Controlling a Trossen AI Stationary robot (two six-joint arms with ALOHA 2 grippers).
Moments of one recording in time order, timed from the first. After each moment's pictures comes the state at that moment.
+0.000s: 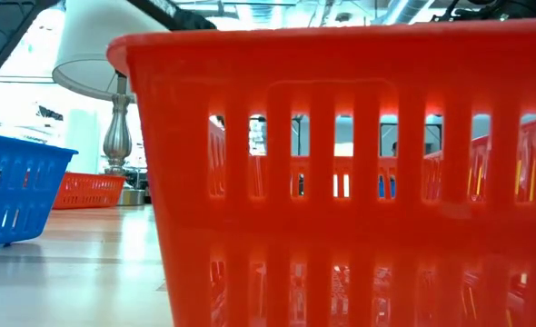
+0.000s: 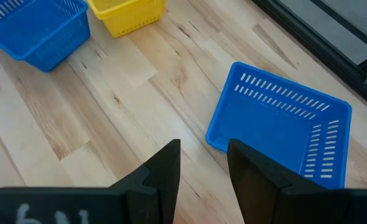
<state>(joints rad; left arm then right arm) 0.62 1.90 1.60 -0.75 0.07 0.52 0.06 0.87 0.76 -0.87 0.50 0.59</state>
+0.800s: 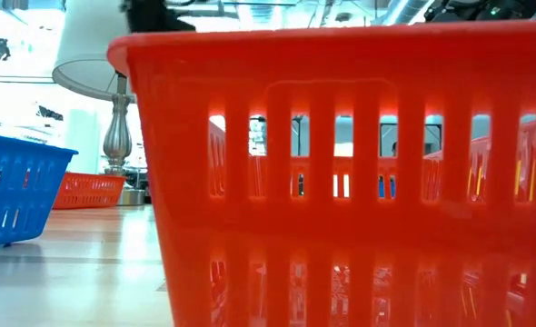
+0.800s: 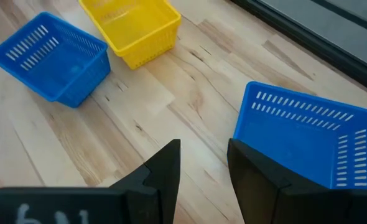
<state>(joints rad) 0.24 1.38 1.32 -1.27 -0.44 -0.51 0.06 0.87 0.76 -0.77 0.50 0.66</state>
